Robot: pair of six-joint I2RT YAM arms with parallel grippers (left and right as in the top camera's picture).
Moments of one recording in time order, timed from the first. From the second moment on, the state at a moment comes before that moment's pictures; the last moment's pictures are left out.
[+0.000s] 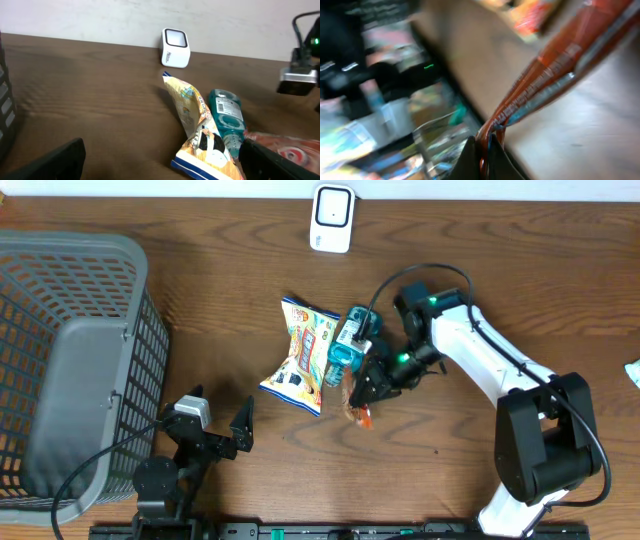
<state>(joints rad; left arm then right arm) -0.02 0.03 0.07 -0.21 0.31 -0.18 0.35 1.88 1.30 -1.22 -0.92 -0.22</state>
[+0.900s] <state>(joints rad) -0.02 0.03 0.07 -0.21 0.31 -0.18 0.13 1.88 1.02 -1.05 -0.99 -0.37</state>
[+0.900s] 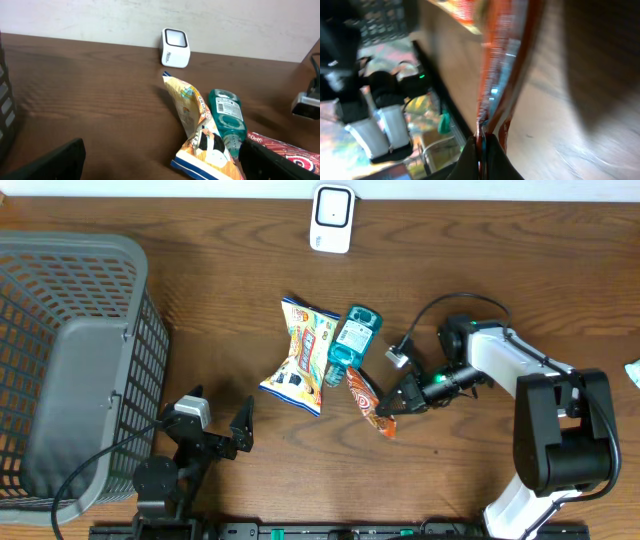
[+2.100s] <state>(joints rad) -0.02 0.03 0.07 -0.21 0.31 -0.18 0.49 1.66 1.04 -0.83 -0.05 0.24</state>
